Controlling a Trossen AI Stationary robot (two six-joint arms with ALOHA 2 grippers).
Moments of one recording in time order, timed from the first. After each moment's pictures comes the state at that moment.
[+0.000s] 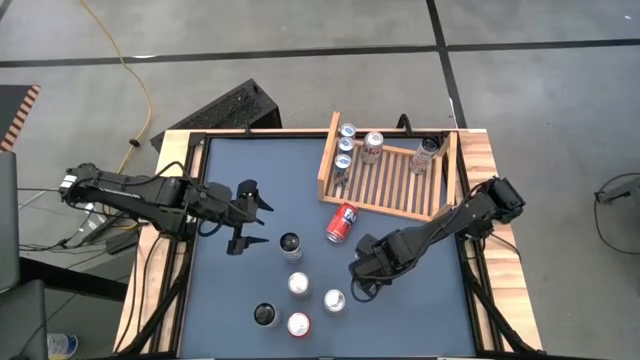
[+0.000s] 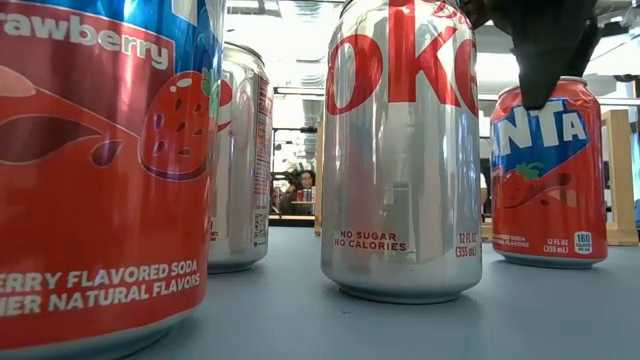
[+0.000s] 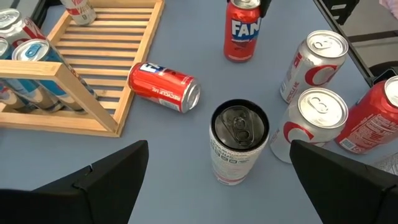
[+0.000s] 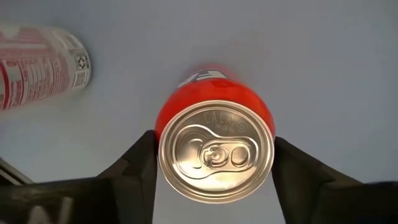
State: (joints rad) left arm -0.16 0.97 0.91 -0.50 -0.09 0.00; right arm 0.44 1.79 1.50 -1.23 0.03 1.15
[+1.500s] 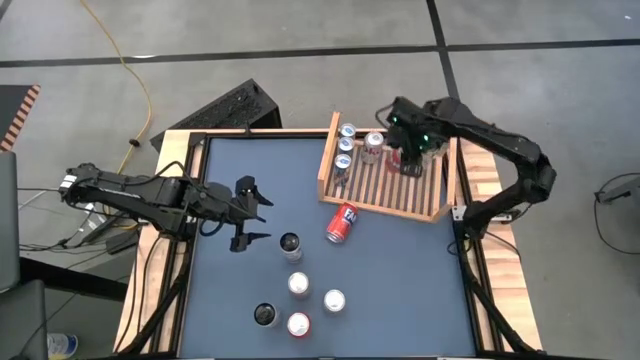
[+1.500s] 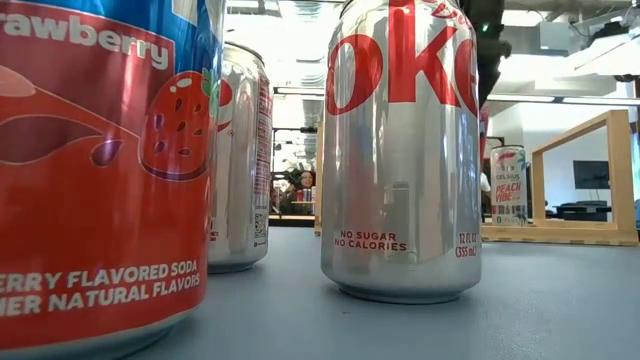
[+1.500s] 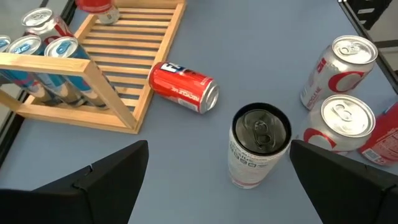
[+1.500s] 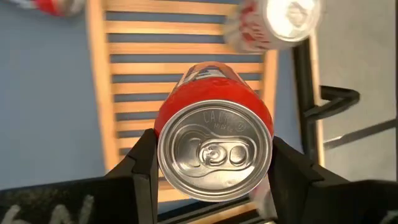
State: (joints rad) left arm -0.16 0.97 0.91 -0.50 -0.17 -0.01; right arm -0.57 1.45 1.50 -1.37 0.14 -0.36
